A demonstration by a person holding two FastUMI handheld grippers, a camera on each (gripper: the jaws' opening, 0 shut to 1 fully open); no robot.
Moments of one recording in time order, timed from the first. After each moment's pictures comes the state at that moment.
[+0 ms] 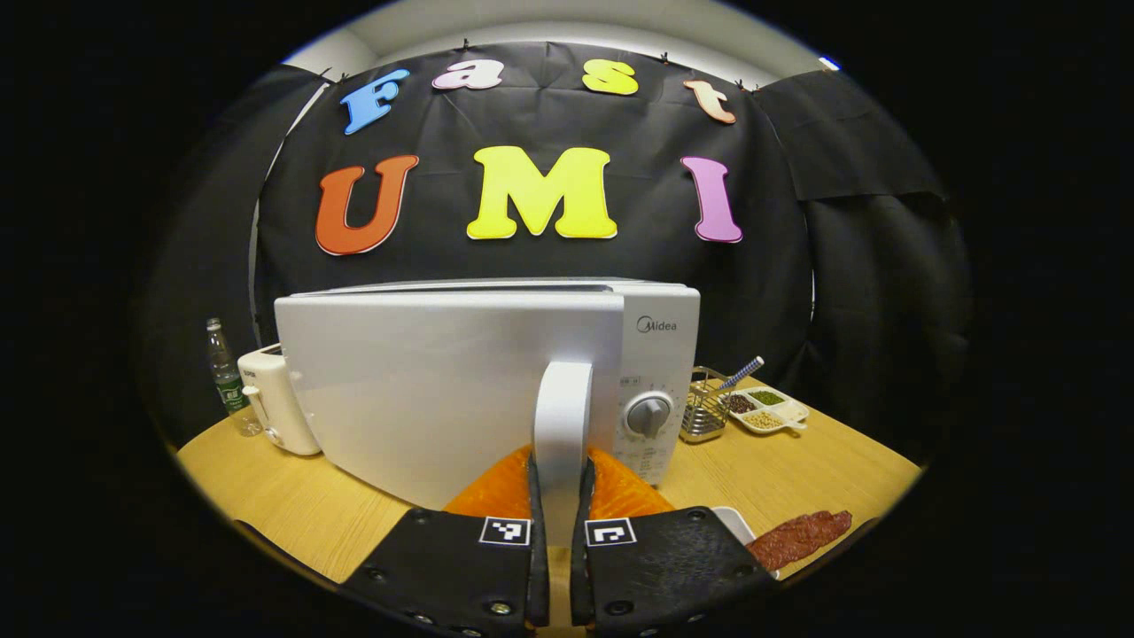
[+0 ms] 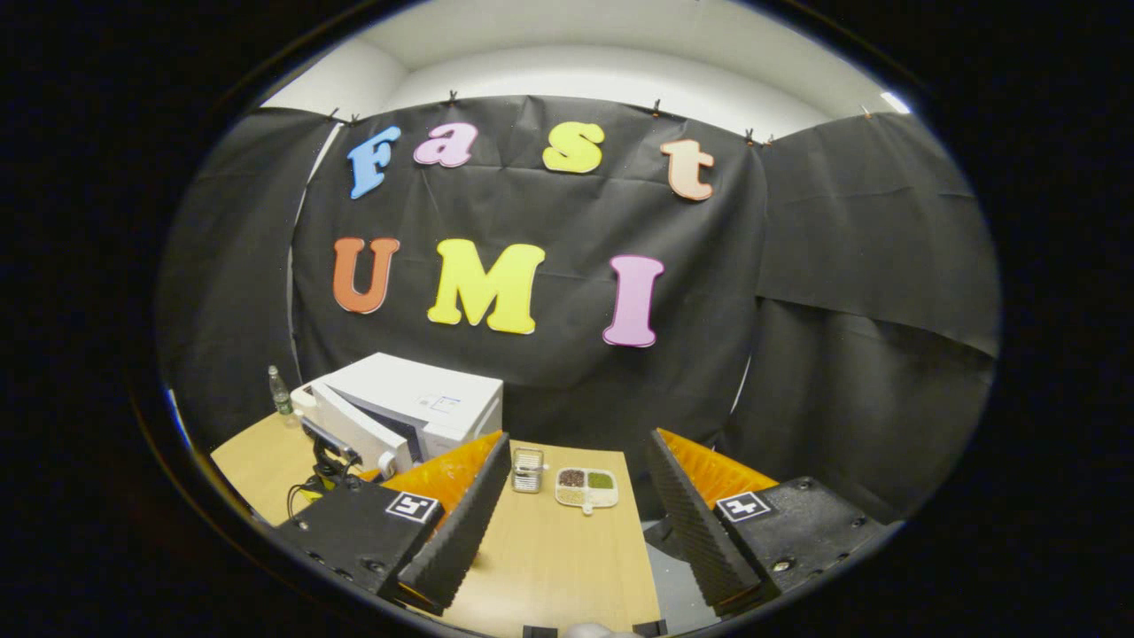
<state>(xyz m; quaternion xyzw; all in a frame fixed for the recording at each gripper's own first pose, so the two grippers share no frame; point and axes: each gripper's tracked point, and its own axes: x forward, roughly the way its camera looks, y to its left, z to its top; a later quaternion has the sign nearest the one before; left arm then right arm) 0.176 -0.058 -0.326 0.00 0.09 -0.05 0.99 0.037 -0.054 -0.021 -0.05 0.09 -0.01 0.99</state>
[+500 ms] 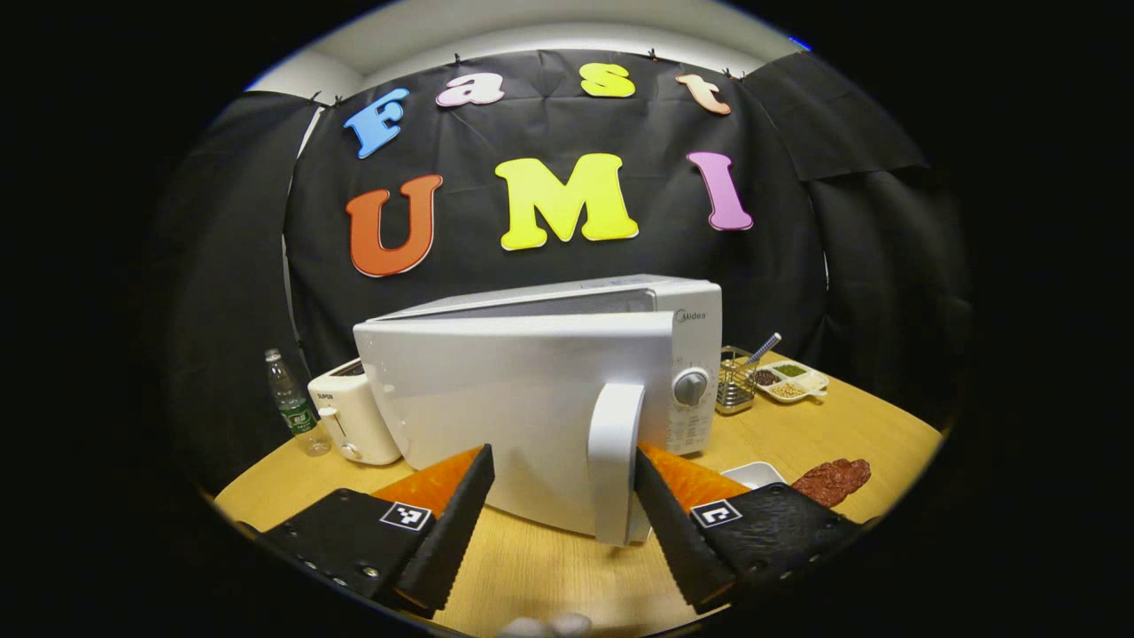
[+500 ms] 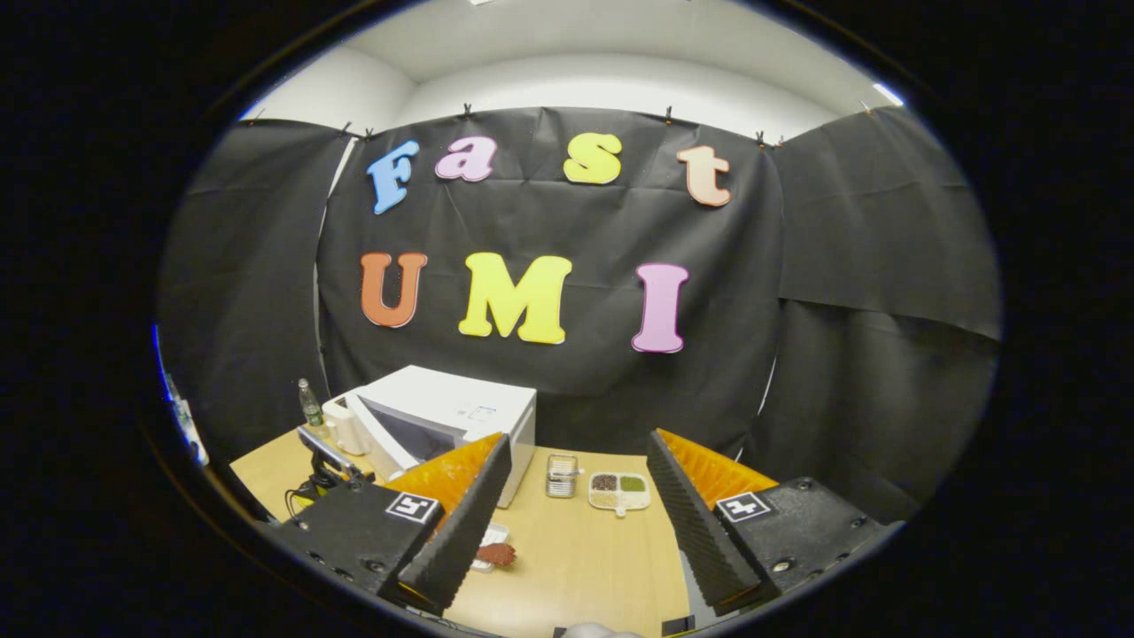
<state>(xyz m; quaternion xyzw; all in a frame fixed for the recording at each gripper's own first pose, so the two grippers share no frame) 0.136 -0.006 -0.303 0.04 0.09 -0.02 1.00 0.019 -0.026 -0.017 -0.03 0.08 0.02 1.00</state>
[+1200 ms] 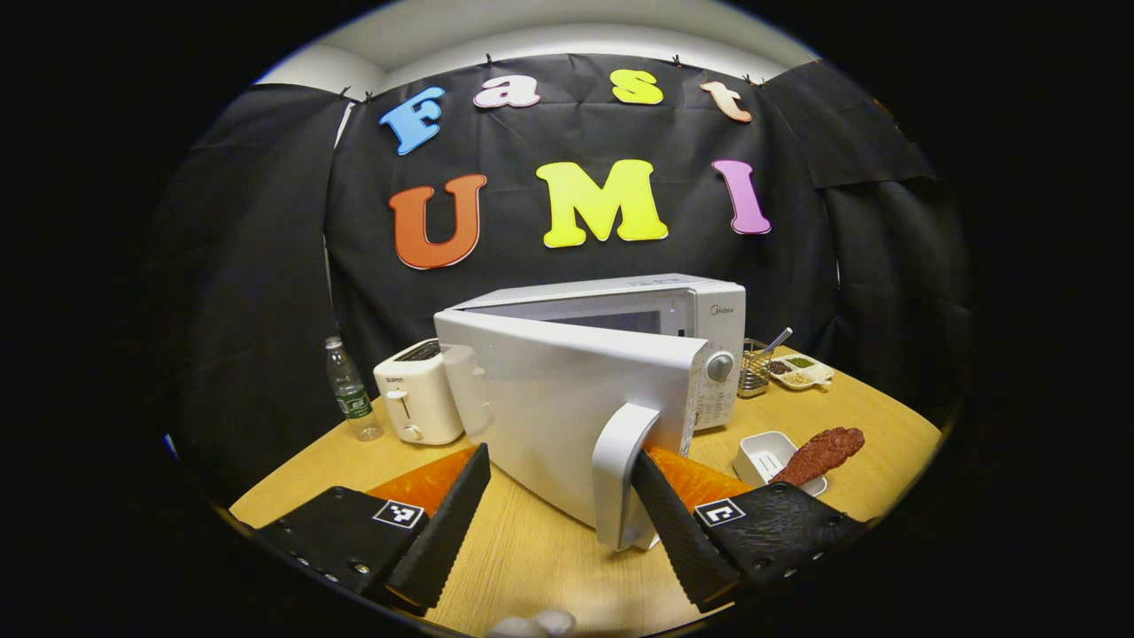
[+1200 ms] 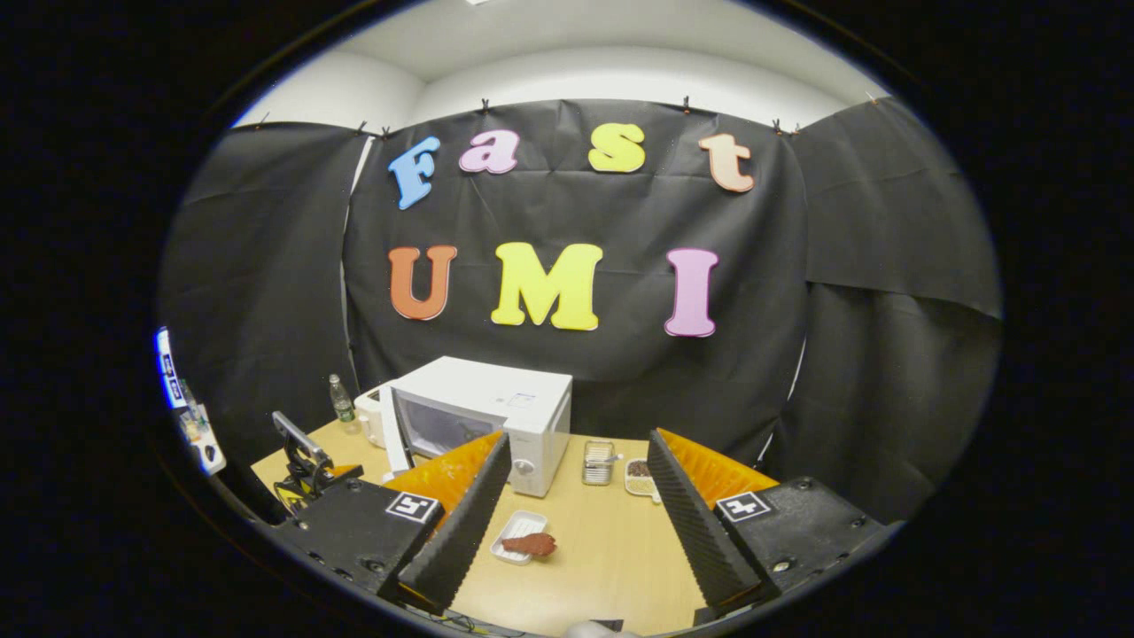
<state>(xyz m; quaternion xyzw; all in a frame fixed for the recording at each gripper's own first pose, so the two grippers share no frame) 0.060 0.064 -0.301 0.04 0.11 0.02 0.99 0.005 0.028 -0.038 -0.01 0.10 0.07 0.99</state>
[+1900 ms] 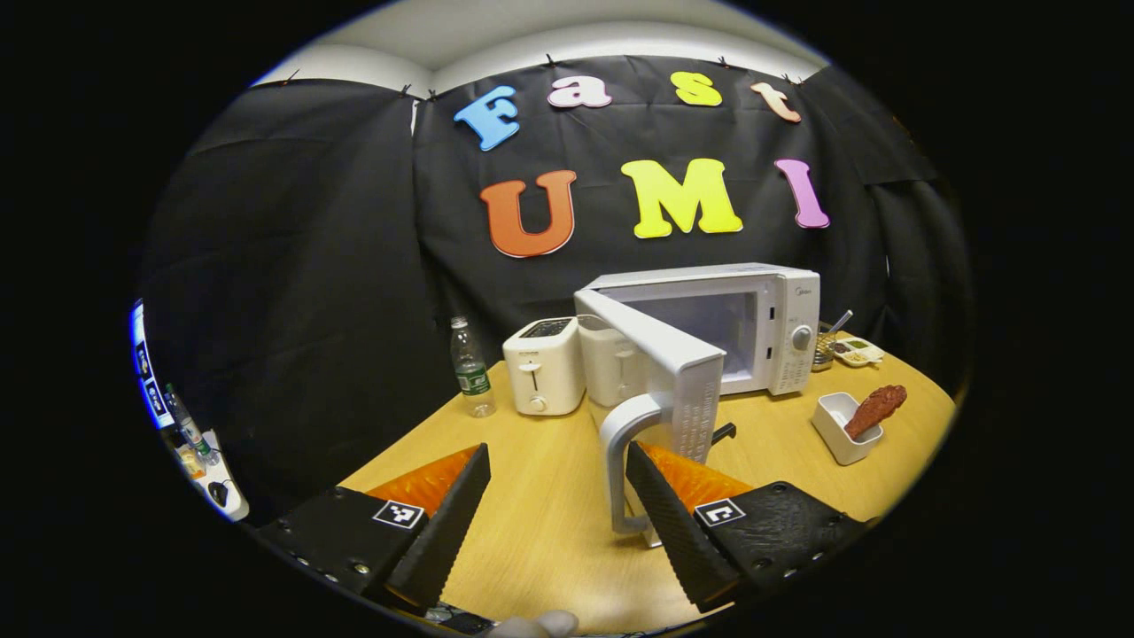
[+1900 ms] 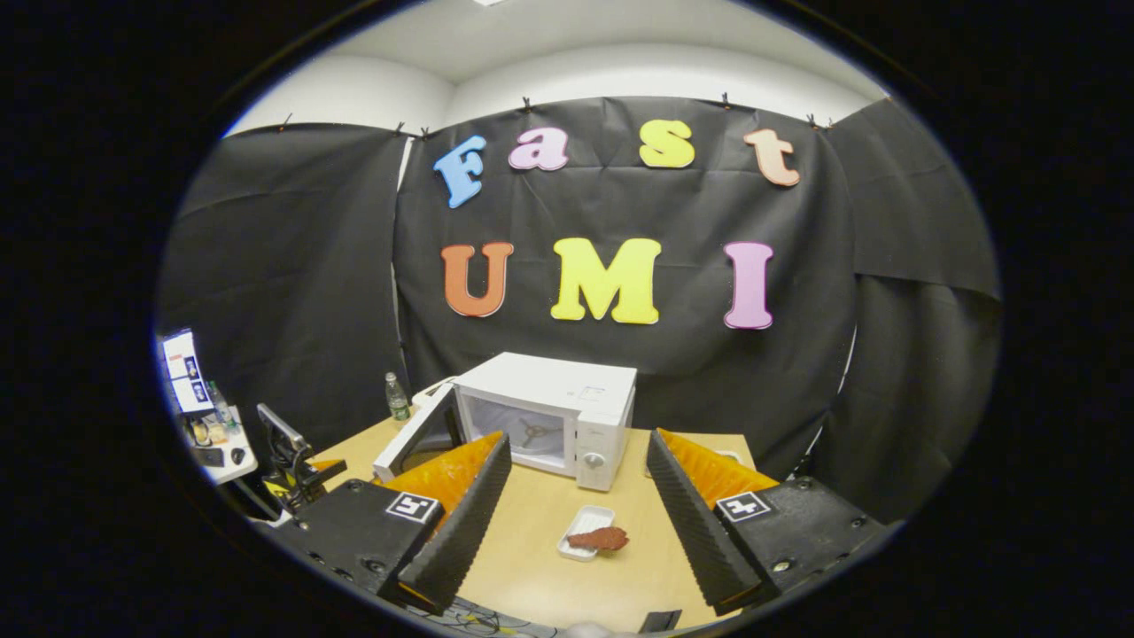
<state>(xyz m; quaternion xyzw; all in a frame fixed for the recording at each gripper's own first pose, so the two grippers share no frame) -0.031 0.197 -0.301 0.05 0.13 0.13 0.98 -0.019 0.110 -0.047 0.00 0.10 0.14 0.99</state>
